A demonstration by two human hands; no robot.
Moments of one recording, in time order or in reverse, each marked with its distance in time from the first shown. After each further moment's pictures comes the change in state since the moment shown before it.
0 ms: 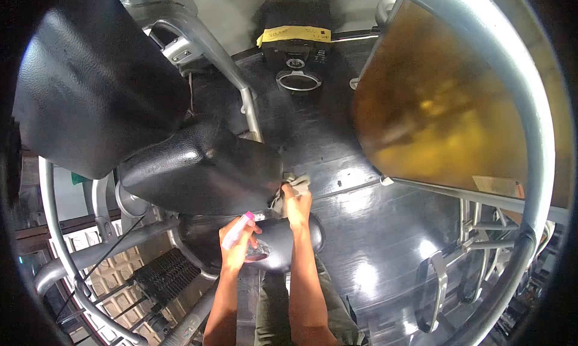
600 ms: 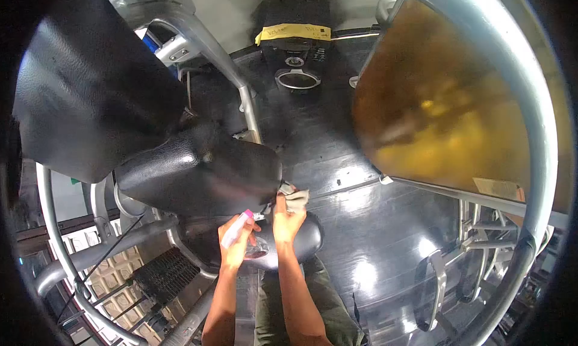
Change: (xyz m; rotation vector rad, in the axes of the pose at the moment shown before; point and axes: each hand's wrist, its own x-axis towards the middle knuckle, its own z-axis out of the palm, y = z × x) left_hand 0.007 -0.001 0.002 0.042 0.007 0.004; right_hand -0.039 0.015 0.023 -0.017 0.223 -0.228
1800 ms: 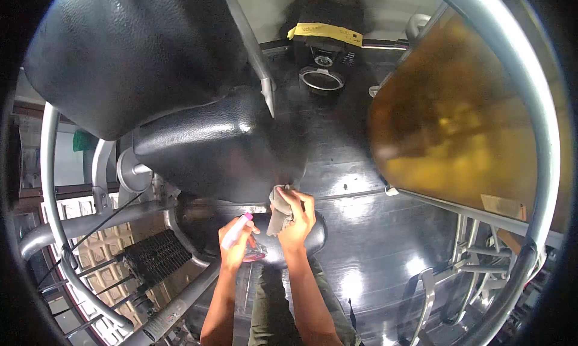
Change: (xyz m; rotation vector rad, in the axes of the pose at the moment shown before) left_hand -0.033 -0.036 -0.030 -0.096 0.098 0.007; right_hand -0.031 -0.024 -0.005 -0.424 -0.194 -0.722
